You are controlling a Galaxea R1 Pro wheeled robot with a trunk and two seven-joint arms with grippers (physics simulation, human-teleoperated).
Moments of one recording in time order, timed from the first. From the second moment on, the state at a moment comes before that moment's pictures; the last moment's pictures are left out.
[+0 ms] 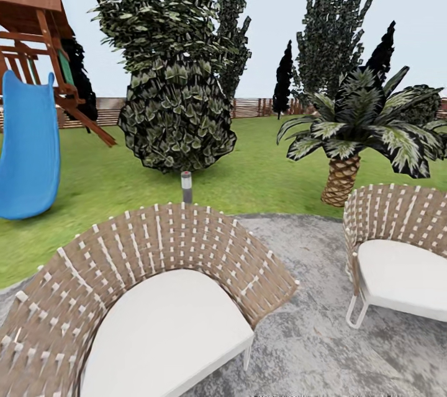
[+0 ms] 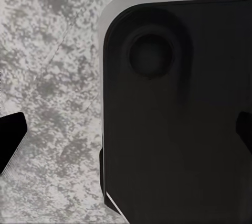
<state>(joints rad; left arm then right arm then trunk) -0.01 0.03 0.01 -0.01 0.01 -0.04 0.00 0.00 -0.03 0.00 0.00 0.00 -0.01 0.02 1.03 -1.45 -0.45</state>
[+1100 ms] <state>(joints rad) -0.01 0.04 0.01 -0.01 0.01 -0.05 0.00 0.00 -0.03 0.00 0.00 0.00 -0.01 0.03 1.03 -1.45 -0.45</state>
